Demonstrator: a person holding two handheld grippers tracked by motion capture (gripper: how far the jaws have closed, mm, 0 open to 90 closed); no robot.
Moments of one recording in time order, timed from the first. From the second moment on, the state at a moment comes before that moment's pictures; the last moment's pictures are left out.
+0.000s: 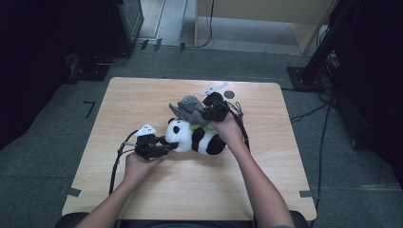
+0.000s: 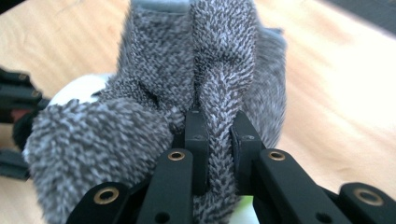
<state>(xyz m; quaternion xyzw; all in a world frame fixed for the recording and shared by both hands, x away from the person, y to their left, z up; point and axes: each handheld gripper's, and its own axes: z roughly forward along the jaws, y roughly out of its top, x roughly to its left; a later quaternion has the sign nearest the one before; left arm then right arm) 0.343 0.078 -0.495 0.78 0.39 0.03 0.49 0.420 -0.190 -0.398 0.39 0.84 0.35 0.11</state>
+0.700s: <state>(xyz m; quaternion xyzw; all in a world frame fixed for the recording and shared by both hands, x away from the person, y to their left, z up) 0.344 0.080 -0.495 0.77 0.39 0.03 0.50 0.368 -0.126 -0.381 0.29 0.88 0.36 0.07</state>
